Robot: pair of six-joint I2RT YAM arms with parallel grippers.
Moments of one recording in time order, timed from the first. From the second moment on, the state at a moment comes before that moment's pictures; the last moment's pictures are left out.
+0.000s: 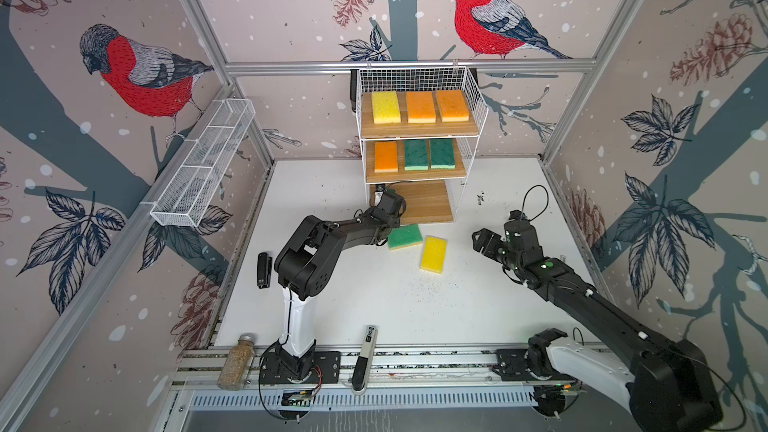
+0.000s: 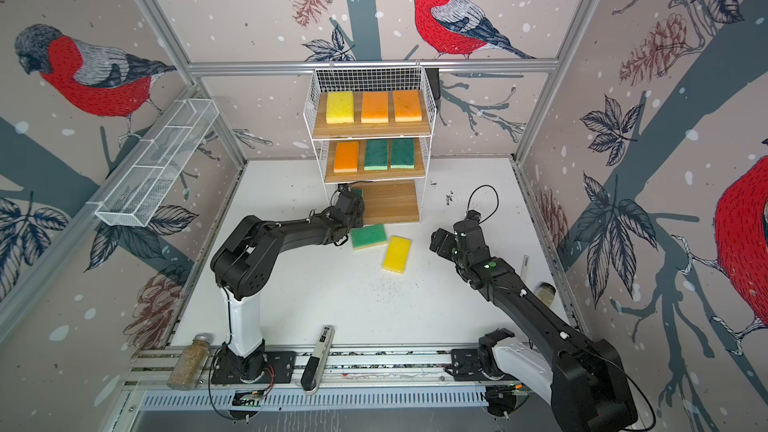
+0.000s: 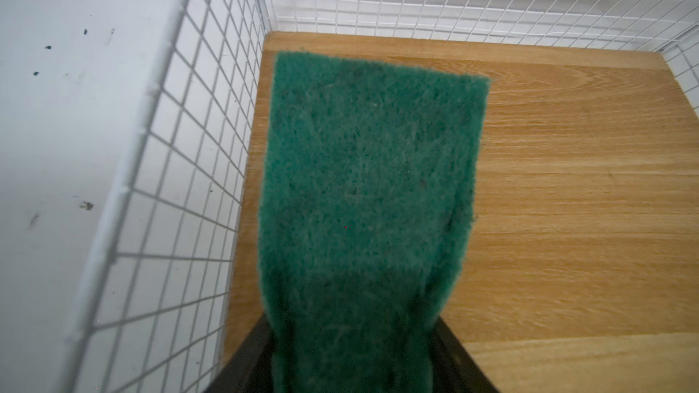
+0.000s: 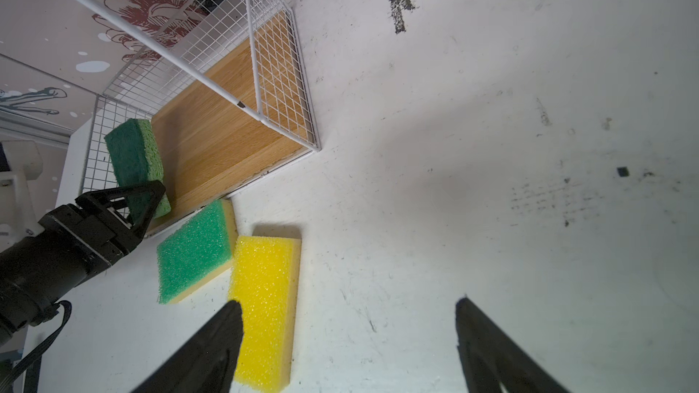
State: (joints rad) left arm -0.57 1.99 1.18 0.01 -0.37 -0.50; right arm 0.40 1.03 0.55 -0.23 0.04 0.66
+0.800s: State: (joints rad) left arm -0.57 2.02 1.14 0.11 -0.42 -0.55; right arm 0.40 1.05 0.54 -0.22 0.02 0.68
